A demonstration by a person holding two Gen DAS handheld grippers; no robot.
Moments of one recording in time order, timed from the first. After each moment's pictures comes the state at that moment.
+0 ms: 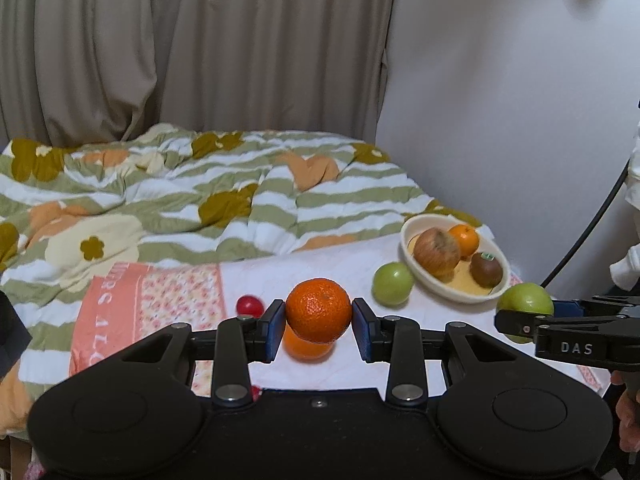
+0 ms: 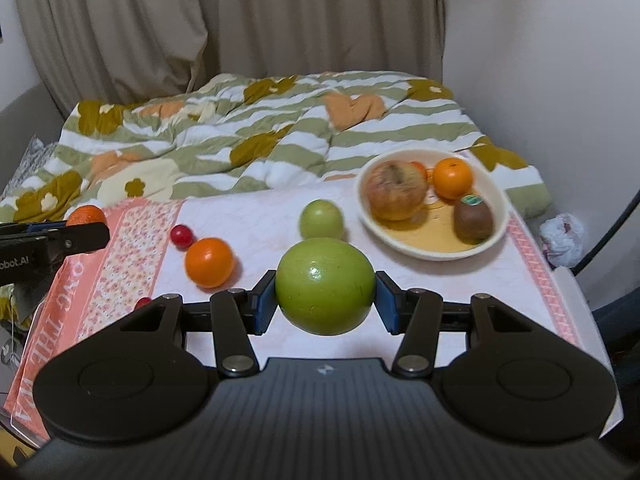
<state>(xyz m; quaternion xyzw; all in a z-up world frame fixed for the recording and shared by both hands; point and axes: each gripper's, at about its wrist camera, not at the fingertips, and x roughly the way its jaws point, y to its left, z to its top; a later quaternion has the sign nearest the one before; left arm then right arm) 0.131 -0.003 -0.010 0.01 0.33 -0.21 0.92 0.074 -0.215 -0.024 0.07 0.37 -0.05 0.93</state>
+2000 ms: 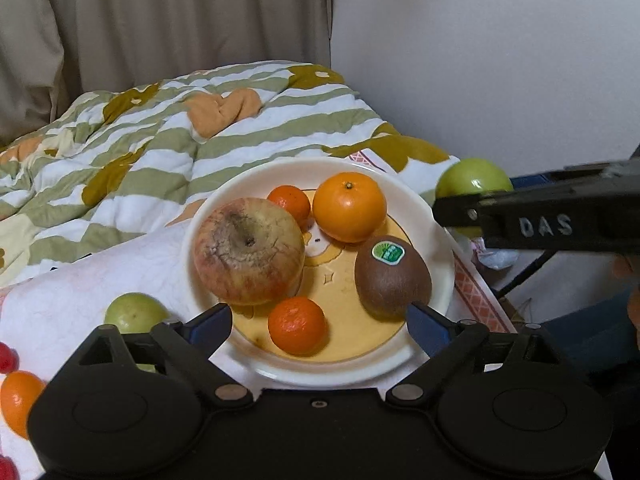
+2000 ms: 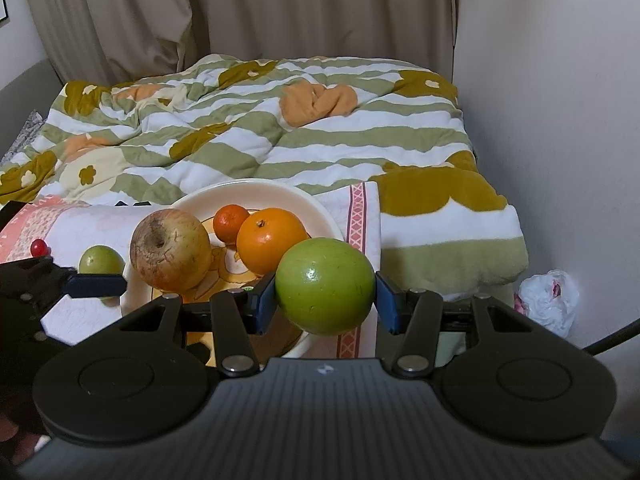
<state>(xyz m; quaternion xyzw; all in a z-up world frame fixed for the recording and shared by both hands) 0.210 -0.293 -0.104 0.09 0.42 -0.21 0.88 0.205 -0.456 -0.083 0.03 0.40 0.03 0.92</state>
